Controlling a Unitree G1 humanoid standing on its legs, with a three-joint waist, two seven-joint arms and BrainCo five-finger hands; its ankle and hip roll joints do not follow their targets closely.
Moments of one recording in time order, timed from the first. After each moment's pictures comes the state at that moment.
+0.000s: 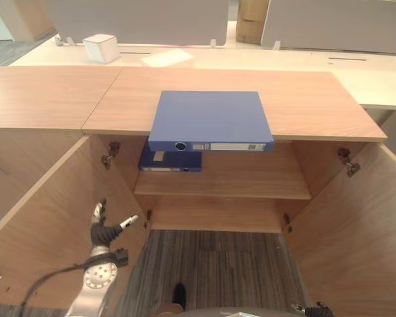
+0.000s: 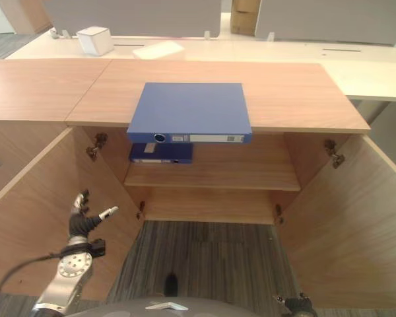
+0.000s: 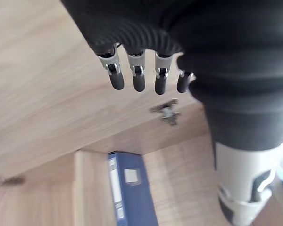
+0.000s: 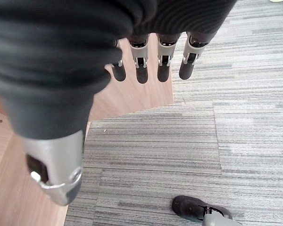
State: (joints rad) left arm 0.21 0.41 -0.07 0.15 -0.03 -0.17 0.24; right arm 0.05 -0.23 0.11 1.27 0.14 0.00 -0.09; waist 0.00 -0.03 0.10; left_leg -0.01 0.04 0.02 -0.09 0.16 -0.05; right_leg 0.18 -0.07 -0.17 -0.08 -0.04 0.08
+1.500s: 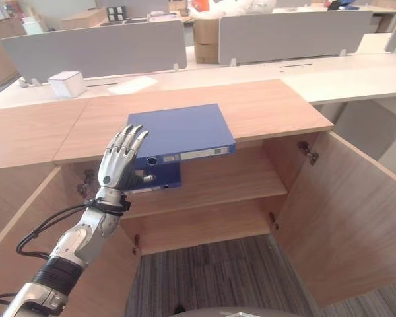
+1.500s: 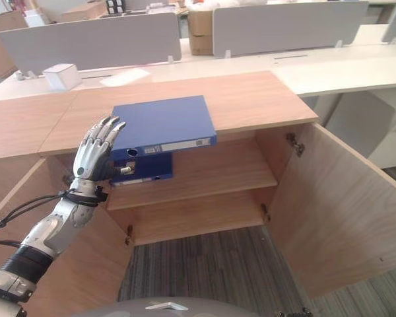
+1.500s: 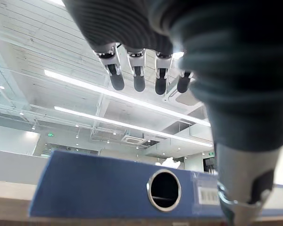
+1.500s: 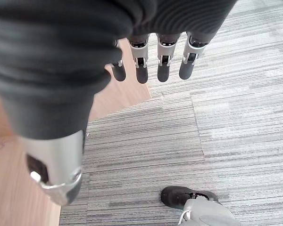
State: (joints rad) left arm -0.20 0.67 -0.33 0.17 0.73 -0.14 0.40; right arm 0.10 -0.24 0.15 1.27 0.13 0.00 -0.09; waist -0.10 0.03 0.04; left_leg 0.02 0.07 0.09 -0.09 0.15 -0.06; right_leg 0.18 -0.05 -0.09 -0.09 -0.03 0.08
